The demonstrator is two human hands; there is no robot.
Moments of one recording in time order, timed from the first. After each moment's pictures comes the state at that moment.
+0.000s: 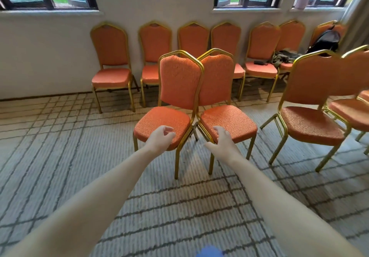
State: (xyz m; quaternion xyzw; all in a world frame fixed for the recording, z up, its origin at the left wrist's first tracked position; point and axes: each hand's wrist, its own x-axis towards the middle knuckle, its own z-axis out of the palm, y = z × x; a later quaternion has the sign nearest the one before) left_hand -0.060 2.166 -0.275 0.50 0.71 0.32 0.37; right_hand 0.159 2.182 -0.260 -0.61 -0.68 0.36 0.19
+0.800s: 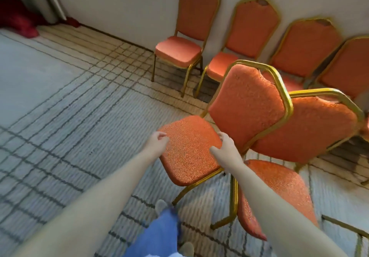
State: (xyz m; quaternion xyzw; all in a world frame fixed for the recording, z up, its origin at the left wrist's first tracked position) left_hand -0.211 2.486 -0.383 0.12 0.81 0.46 0.36; right_hand -0.037 2.643 -0.343 -0.45 -0.81 0.36 -0.02
